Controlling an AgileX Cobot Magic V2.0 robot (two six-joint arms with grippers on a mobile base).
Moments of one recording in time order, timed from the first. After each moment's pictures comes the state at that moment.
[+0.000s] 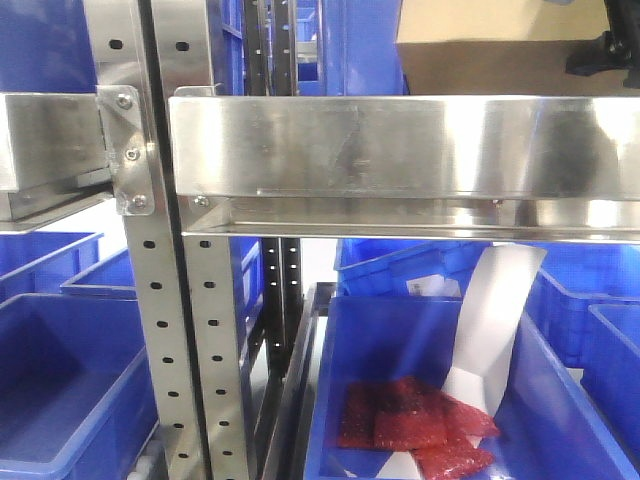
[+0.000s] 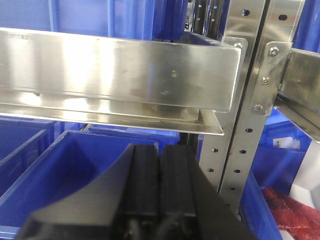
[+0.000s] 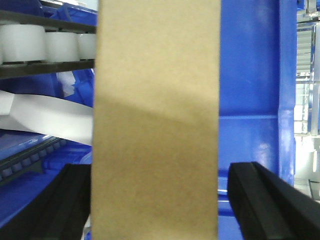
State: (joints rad) left arm -0.07 -0.02 0.03 -0.02 0.12 -0.02; right arm 0.18 1.42 -0.95 -1.44 0.06 0.13
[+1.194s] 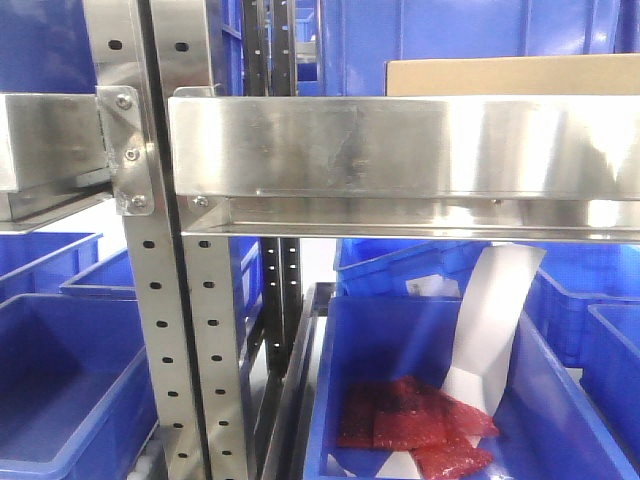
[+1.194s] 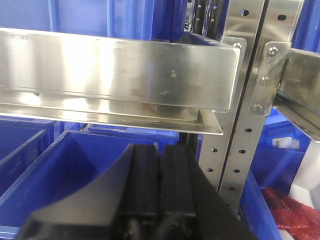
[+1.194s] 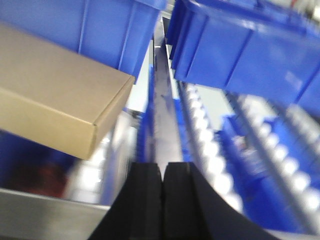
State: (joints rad) left arm -0.07 -0.02 0.03 -0.02 0.12 -0.02; right arm -0.03 0.73 -0.68 -0.39 0.31 0.20
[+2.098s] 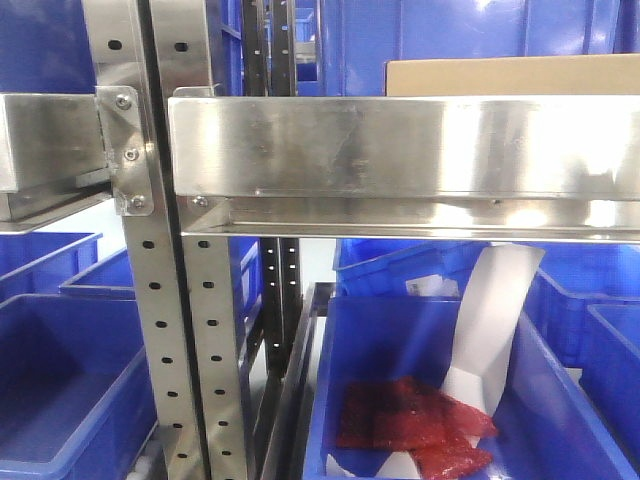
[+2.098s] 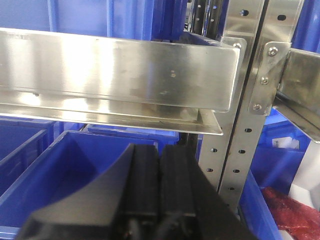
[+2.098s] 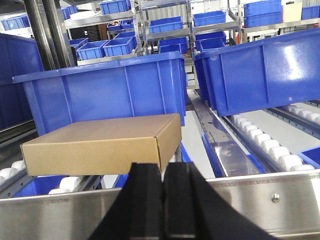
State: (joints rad) left arm -0.07 -0.02 0.03 -0.02 0.12 -0.02; right arm -0.06 0.22 -0.21 -0.03 -0.03 0.23
